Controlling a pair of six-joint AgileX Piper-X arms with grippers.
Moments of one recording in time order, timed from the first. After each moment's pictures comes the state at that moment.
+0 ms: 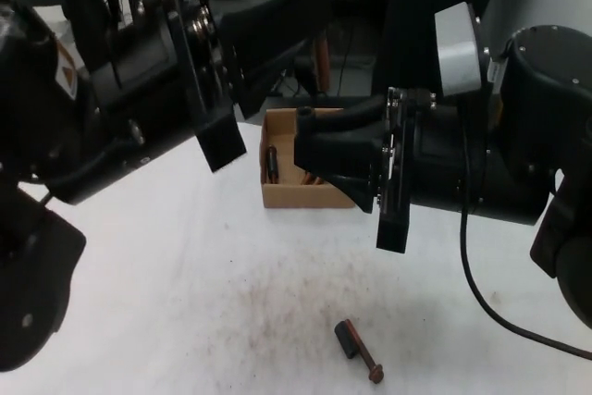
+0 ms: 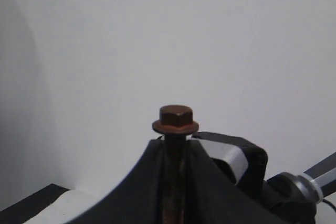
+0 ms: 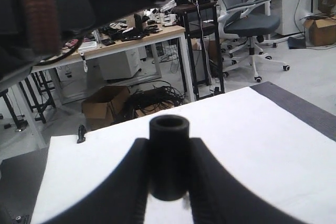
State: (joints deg) left arm -31.0 63.9 -34.4 -47.0 40.4 -27.1; right arm 32.0 73.5 -37.9 -28.5 -42.0 7.9
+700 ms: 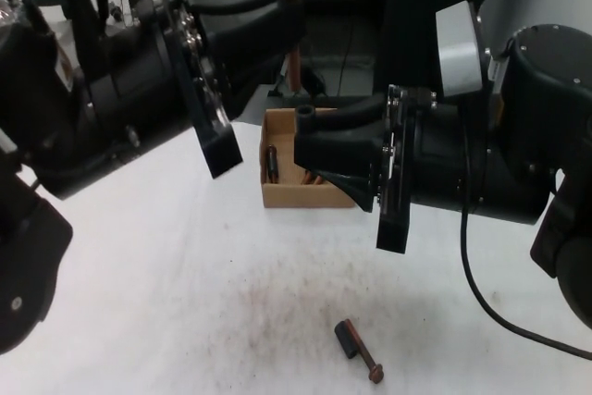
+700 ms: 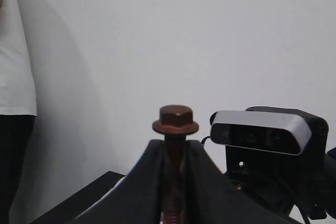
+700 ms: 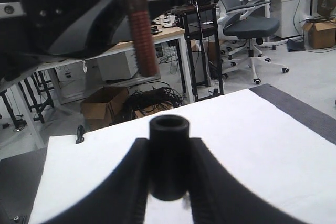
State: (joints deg) left arm -26.3 63.9 -34.4 -41.8 40.4 -15.4; right arm 32.0 73.5 -37.9 -28.7 -42.0 7.7
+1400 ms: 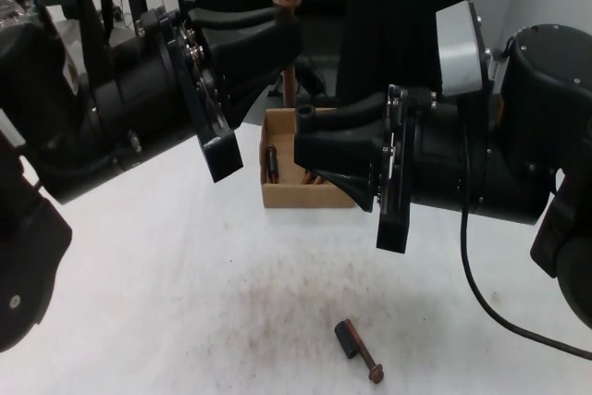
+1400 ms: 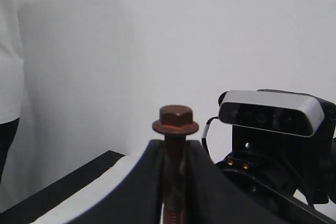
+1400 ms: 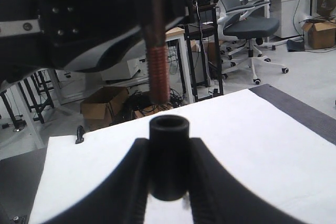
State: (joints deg) left arm -26.1 63.9 -34.4 -37.4 40.4 -15.0; right arm 32.0 73.5 -37.9 -28.7 -42.0 7.7
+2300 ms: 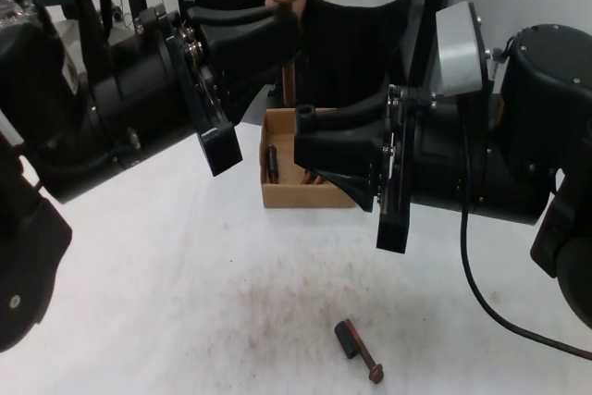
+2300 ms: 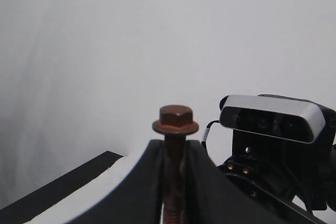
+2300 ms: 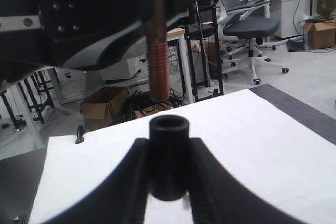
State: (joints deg) left arm -26.1 63.9 -34.4 -37.7 40.0 -16.6; right arm 32.0 73.5 -37.9 -28.7 -42.0 7.7
